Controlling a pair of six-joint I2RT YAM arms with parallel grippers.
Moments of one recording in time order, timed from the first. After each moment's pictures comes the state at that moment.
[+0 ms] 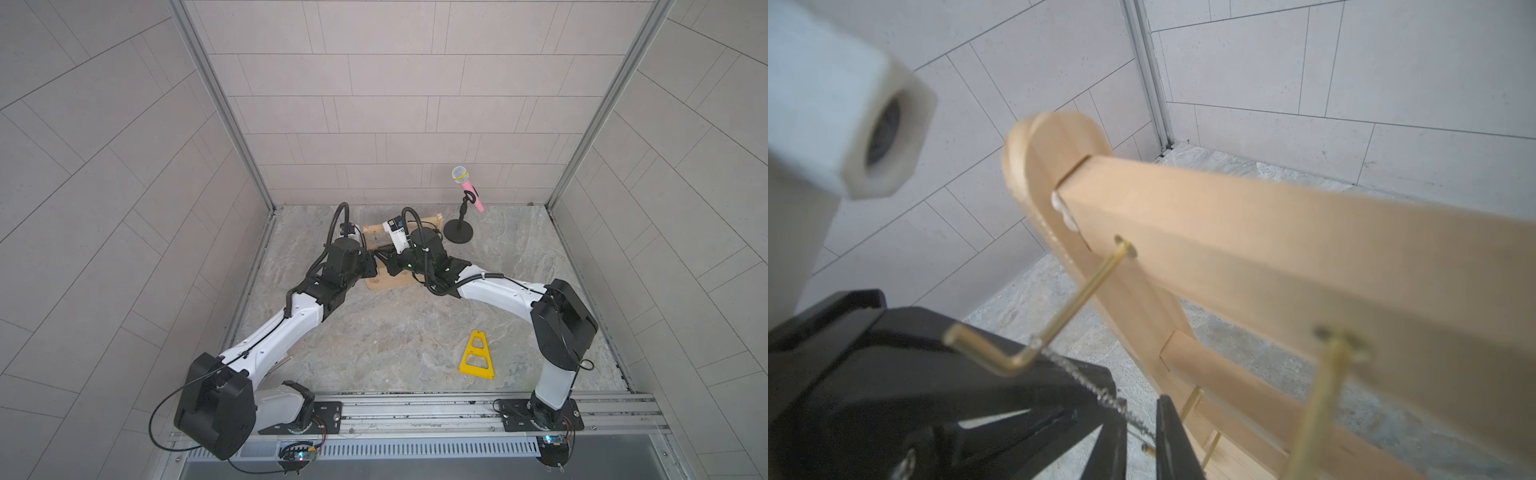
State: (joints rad) left arm -0.46 1.25 0.88 -0.14 -0.08 -0.47; right arm 0.73 1.81 1.31 0.19 -0.19 0.28
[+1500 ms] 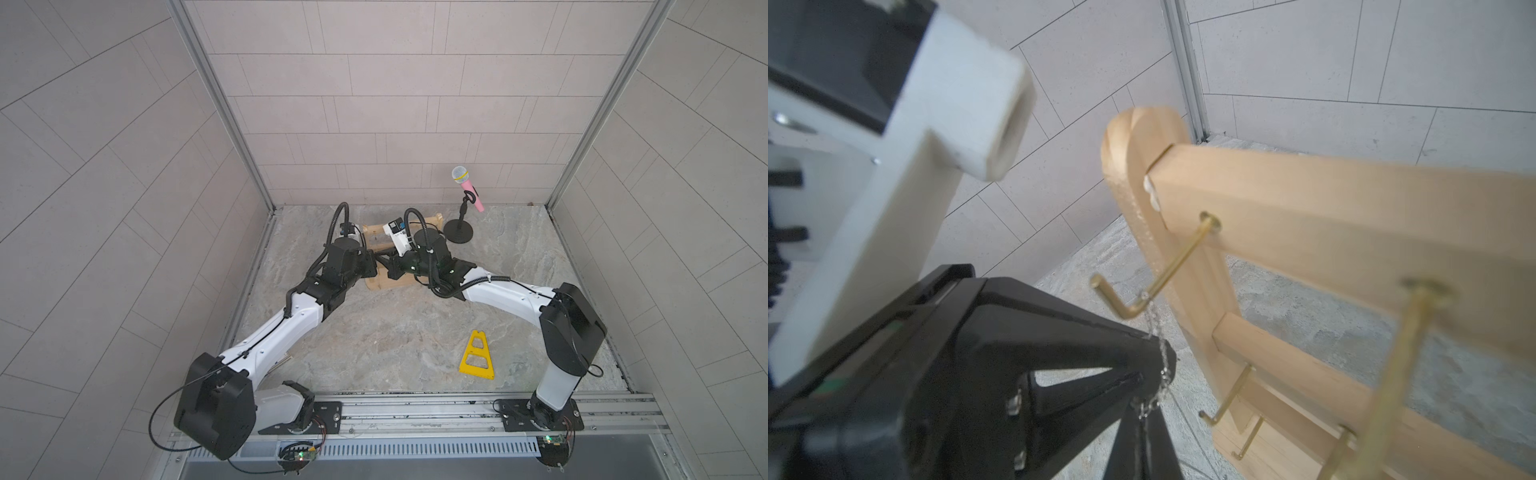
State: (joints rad) left arm -0.46 1.25 0.88 -0.14 -0.08 -0.47; right arm 0.73 1.76 1.27 0.19 -0.29 0.31
